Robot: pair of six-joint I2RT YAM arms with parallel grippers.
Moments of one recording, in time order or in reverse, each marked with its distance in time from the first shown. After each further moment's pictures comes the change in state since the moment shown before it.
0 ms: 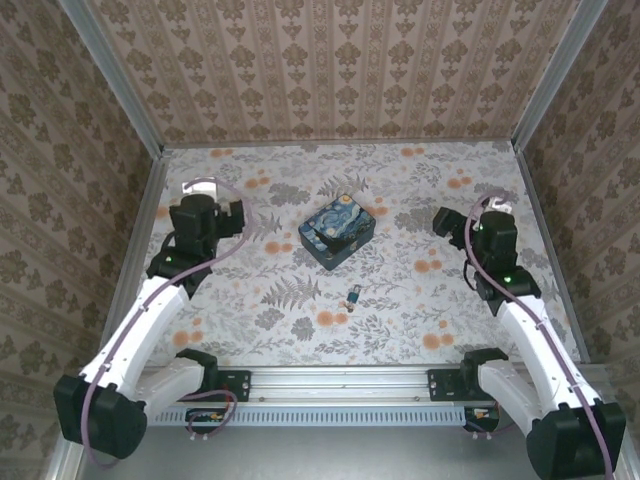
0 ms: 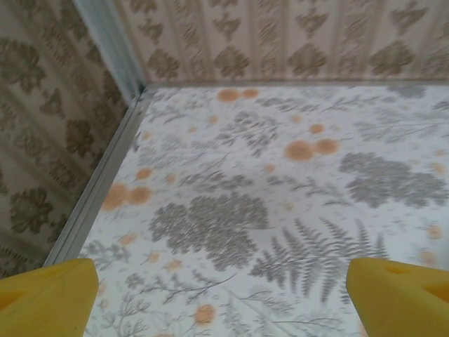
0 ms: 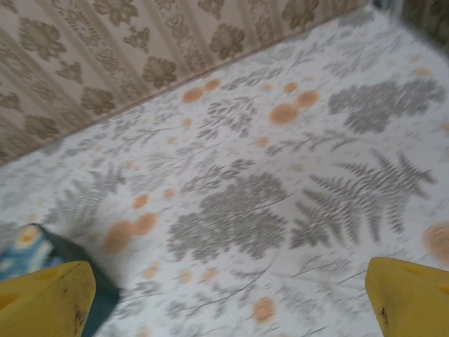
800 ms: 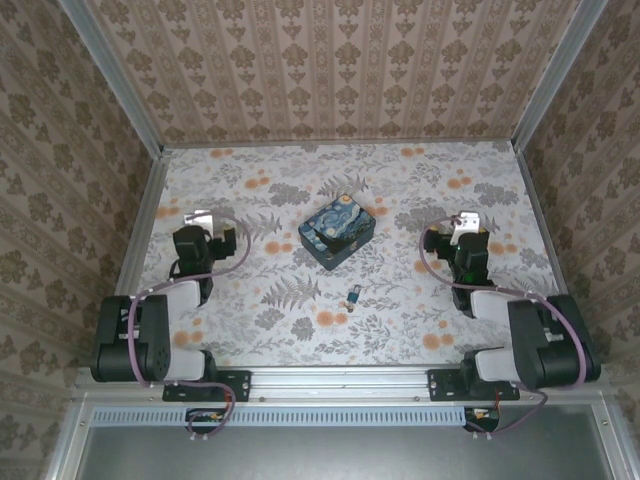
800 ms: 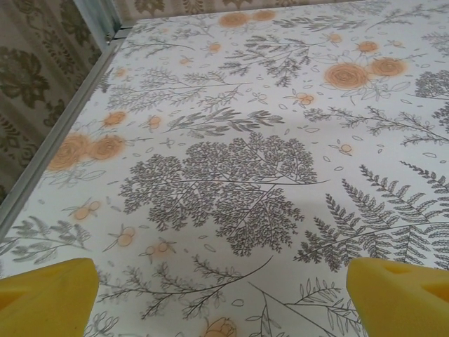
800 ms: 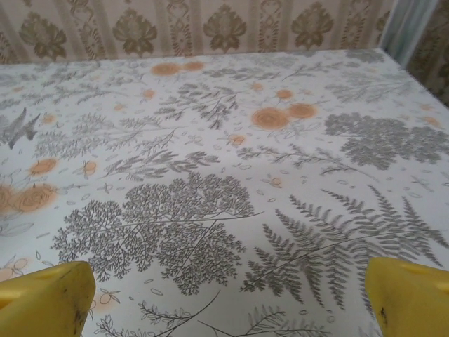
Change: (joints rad) left arm 0.201 0.391 -0.351 0.777 0.244 0.143; right arm 0.001 0.515 -0.255 0.869 0.018 -0.325
